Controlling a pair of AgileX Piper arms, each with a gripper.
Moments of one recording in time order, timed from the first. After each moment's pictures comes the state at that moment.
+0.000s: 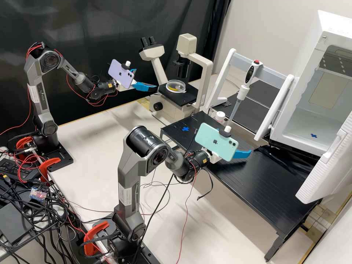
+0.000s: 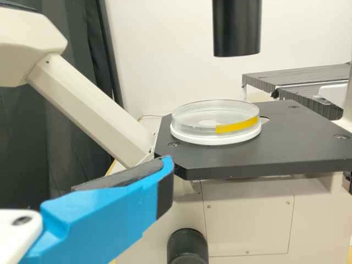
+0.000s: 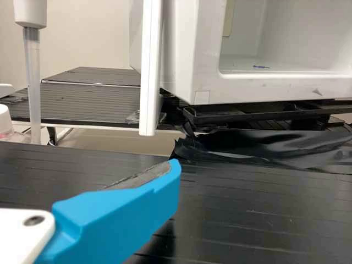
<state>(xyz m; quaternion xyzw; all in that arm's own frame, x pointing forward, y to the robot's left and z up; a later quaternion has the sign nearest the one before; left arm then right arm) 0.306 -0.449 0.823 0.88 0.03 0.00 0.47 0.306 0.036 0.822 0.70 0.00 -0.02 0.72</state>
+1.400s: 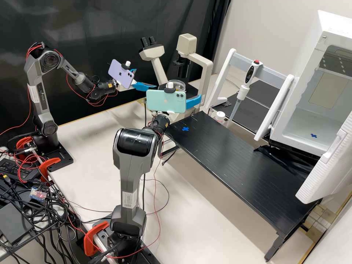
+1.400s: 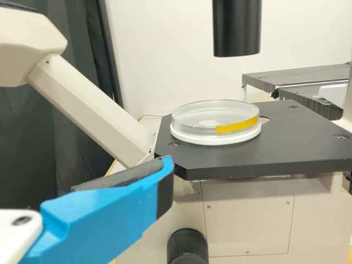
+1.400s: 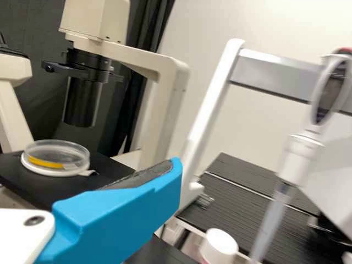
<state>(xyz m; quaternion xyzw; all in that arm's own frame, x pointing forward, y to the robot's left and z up) 0.306 -0.449 0.823 0.88 0.03 0.00 0.47 0.283 0.221 0.725 0.62 0.20 0.09 0.75</state>
